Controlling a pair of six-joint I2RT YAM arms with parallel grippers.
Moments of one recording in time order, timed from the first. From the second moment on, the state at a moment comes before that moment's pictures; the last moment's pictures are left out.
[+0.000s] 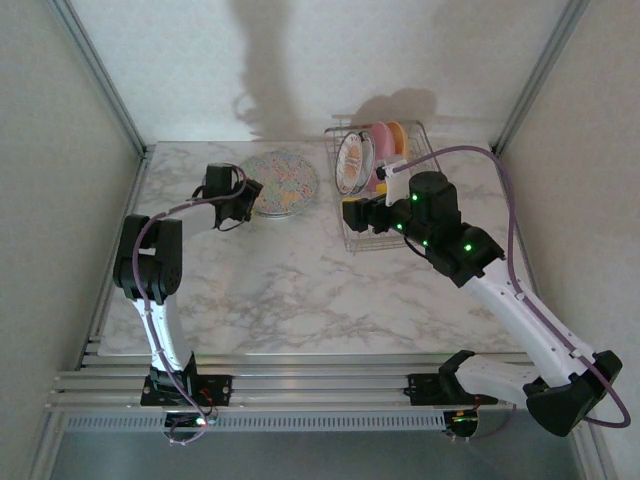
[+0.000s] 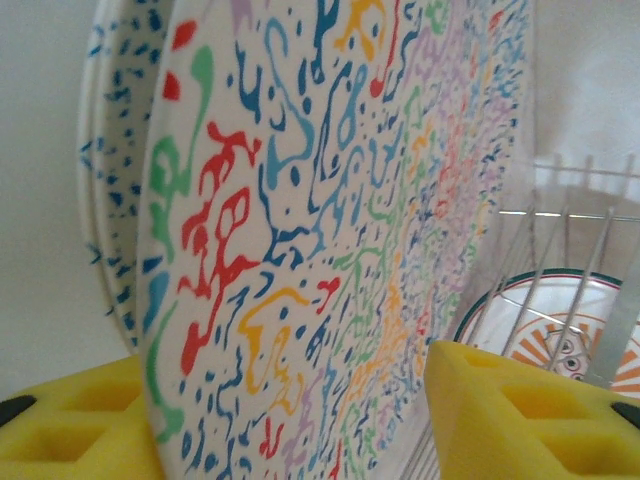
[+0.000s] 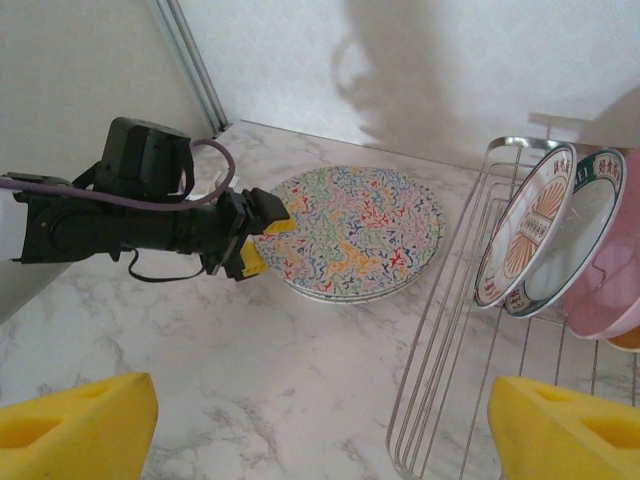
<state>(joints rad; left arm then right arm) -0.11 1.98 1.24 -0.02 0.29 -1.24 0.65 1.12 1.23 -0.46 -0.05 0.17</state>
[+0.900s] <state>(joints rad) -0.11 2.01 1.37 -0.26 0.23 -1.17 0.65 1.12 1.23 -0.47 -0.02 0.17</state>
